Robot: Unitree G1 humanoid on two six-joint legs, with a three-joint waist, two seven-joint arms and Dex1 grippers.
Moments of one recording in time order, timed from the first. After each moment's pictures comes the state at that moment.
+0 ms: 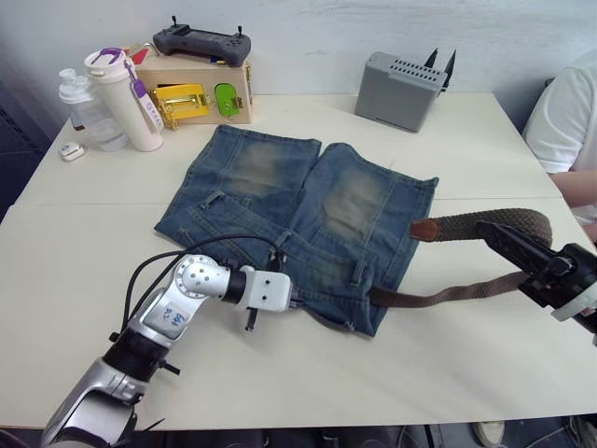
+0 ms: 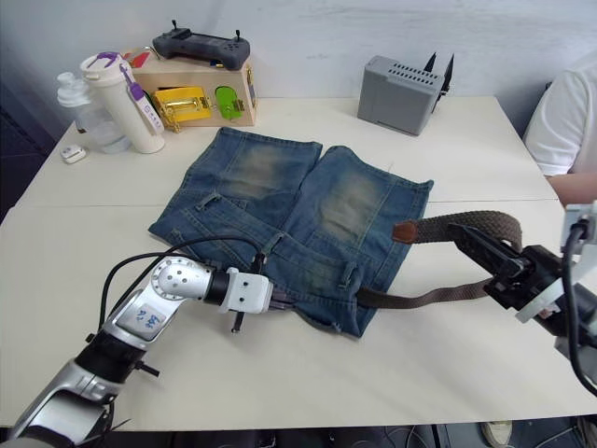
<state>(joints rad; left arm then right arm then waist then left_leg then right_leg) -0.44 0.60 -0.37 -0.07 0.02 -0.01 -1.08 0.27 -0.93 -0.67 -0.60 1.76 0.68 0.05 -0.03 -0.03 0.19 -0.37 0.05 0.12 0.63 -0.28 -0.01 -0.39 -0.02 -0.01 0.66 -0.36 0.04</state>
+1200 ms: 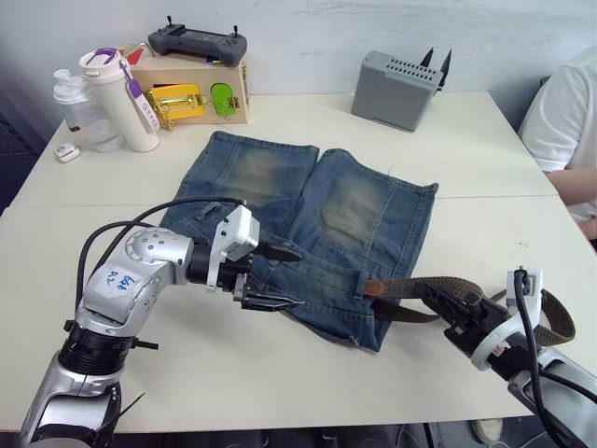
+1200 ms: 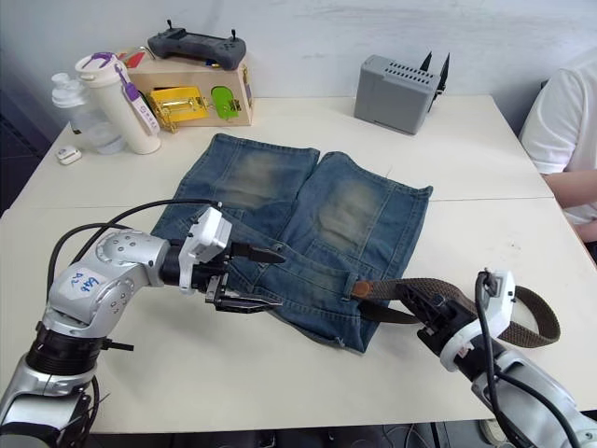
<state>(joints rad) -0.50 0.67 -0.13 -0.29 -0.50 0.67 -1.12 0.38 -0.71 -0.31 -0.78 1.95 0.50 -0.43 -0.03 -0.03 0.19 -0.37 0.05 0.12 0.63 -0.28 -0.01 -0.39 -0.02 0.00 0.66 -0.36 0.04</state>
